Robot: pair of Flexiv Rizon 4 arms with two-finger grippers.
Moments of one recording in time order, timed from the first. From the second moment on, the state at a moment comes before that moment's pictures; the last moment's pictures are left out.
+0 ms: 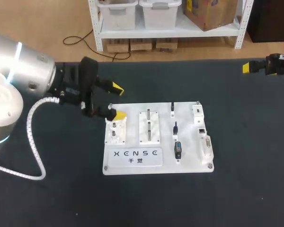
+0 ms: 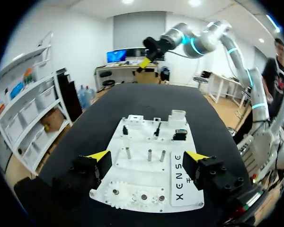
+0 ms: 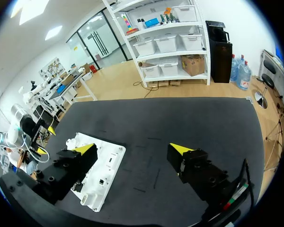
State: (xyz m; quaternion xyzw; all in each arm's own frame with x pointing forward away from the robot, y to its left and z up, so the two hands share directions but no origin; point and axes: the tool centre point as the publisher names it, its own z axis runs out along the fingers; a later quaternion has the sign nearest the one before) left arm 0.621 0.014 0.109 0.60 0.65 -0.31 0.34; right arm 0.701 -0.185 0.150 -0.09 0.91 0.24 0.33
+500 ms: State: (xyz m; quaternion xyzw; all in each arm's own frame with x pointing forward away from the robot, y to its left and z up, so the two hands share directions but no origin) left arm 0.608 0.012 0.086 0.61 0.61 -0.35 0.37; right arm 0.701 -0.185 0.150 -0.09 0.91 0.24 0.33
